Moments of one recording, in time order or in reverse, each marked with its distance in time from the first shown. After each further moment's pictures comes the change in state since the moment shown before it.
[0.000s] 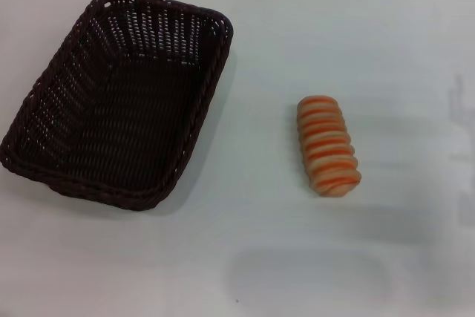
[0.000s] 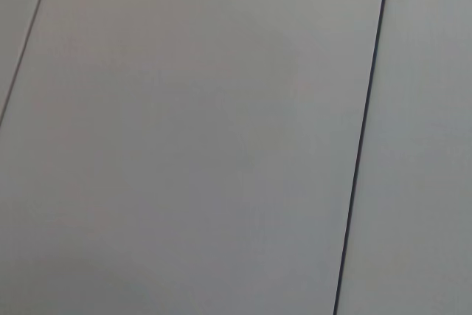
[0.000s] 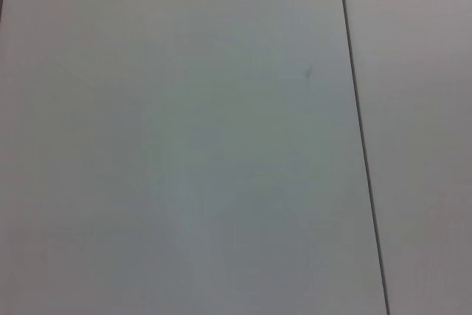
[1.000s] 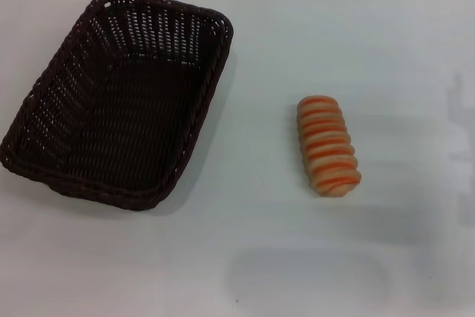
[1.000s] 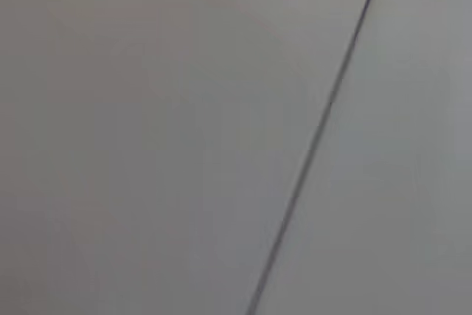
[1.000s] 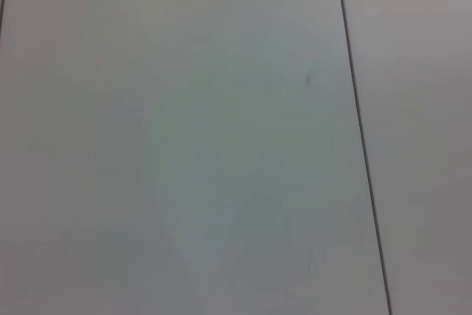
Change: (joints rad) left arm 0.038 0.007 0.179 -0.187 0.051 0.045 -0.407; right arm -0.002 -0.001 -0.002 0.014 0.000 -0.007 0.000
